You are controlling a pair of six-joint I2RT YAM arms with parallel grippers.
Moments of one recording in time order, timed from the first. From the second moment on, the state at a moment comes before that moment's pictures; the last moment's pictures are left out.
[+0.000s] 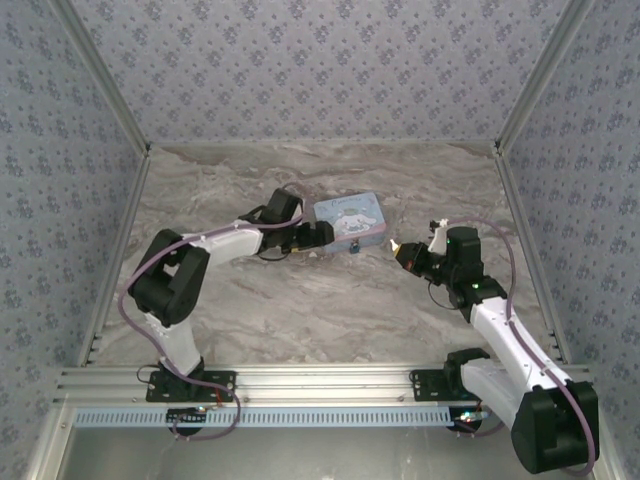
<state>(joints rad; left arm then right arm) -0.58 1.80 1.09 -0.18 0.30 -0.67 0.18 0.91 0.50 -0.17 -0.49 0.70</state>
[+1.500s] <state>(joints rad) -0.50 1.32 0.53 0.17 0.46 -0.42 0.41 1.47 0.73 0.20 -0.57 0.73</state>
